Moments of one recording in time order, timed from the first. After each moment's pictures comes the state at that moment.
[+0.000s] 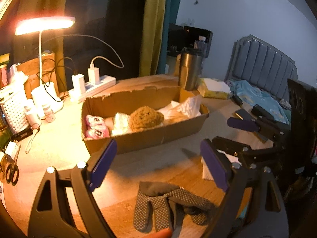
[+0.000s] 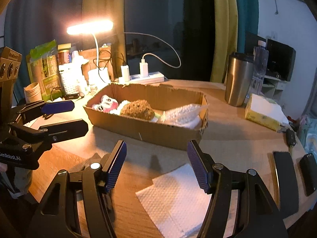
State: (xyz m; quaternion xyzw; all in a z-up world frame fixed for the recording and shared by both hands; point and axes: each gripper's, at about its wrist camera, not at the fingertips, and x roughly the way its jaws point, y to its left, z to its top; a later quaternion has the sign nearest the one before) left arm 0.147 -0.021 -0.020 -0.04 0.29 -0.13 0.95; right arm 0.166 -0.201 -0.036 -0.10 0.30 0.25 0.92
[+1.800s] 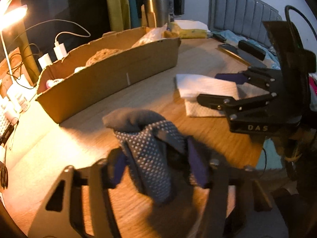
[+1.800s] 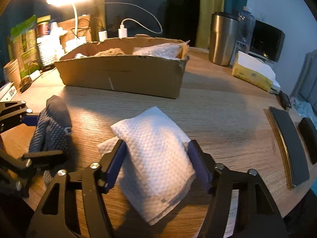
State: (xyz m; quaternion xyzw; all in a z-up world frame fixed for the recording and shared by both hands) left arm 0.130 -0.073 -0.100 0.09 0.40 -0.19 0.89; right arm 0.161 -0.221 -0.104 -0.12 0.36 0.18 0.91
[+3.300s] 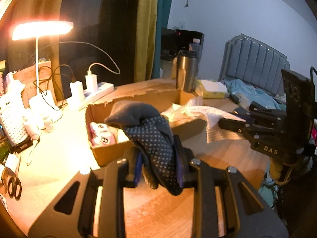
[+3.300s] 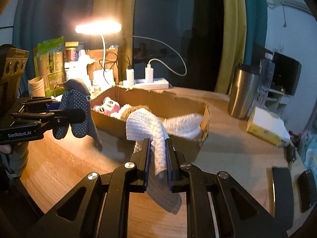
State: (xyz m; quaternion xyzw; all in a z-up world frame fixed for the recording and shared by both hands) left arm 0.146 -0.002 -0.028 -0.01 0.27 -0.16 0.95; right arm 0.173 -0.198 -0.031 -0.12 0.26 0.27 0.92
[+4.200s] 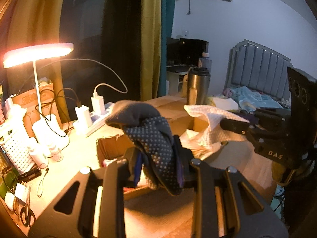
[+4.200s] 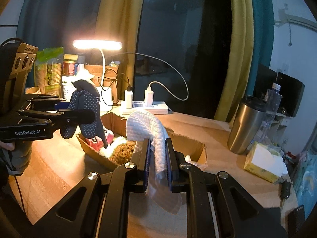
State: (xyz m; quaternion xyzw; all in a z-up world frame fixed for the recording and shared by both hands) left arm 0.190 0.009 0.008 0.00 0.24 -0.14 0.96; right arm 0.216 -0.179 0.003 -0.14 0.21 0.29 0.92
